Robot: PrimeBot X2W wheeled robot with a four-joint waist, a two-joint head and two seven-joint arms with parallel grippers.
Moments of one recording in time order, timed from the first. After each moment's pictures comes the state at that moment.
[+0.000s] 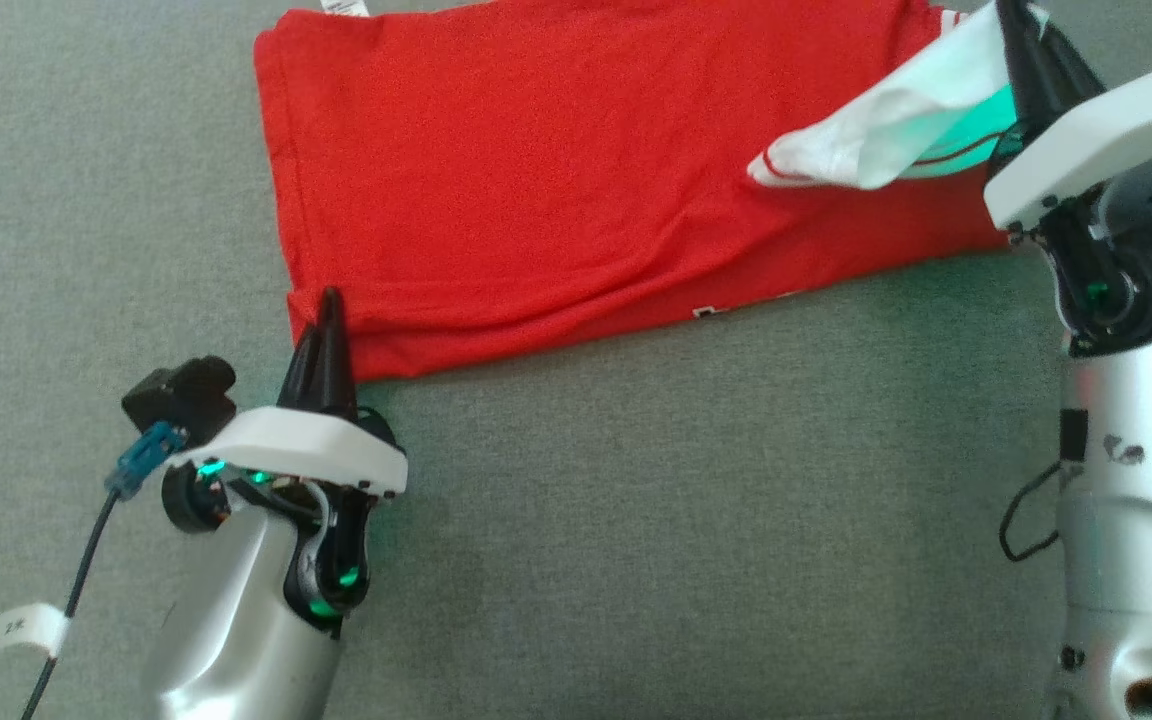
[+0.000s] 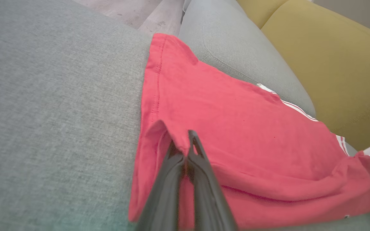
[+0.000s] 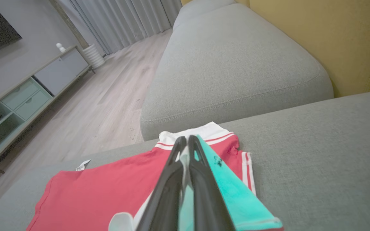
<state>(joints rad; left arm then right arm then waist) -0.36 0.10 -0.30 0.35 -0.72 0.05 -0.05 -0.67 -0.05 -0.09 0.26 0.36 0.13 0.42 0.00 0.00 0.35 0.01</state>
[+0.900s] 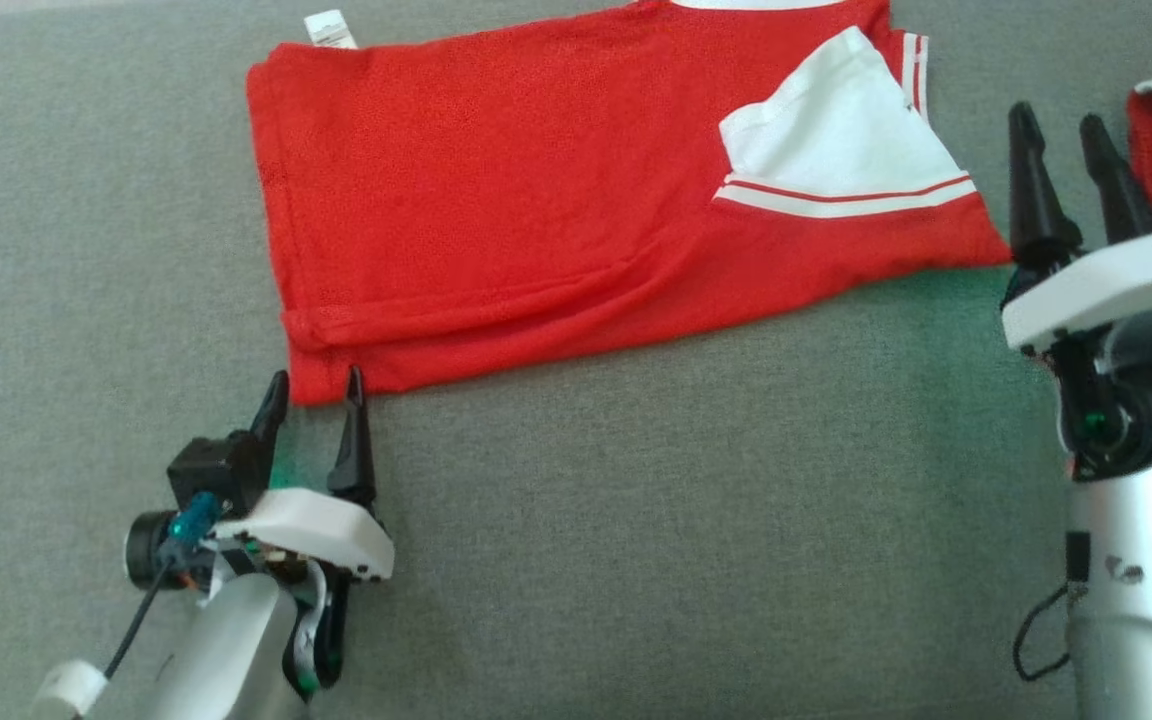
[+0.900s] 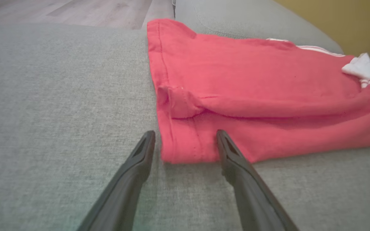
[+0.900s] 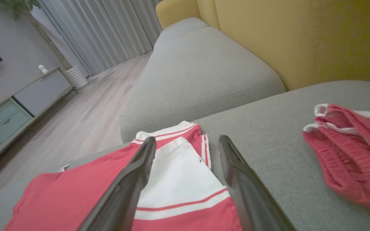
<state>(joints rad) -0.30 0.18 -0.40 0.44 -0.52 0.11 -0.16 -0.47 -0.07 -0.12 0.21 0.38 0.13 0.22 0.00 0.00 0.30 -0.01</state>
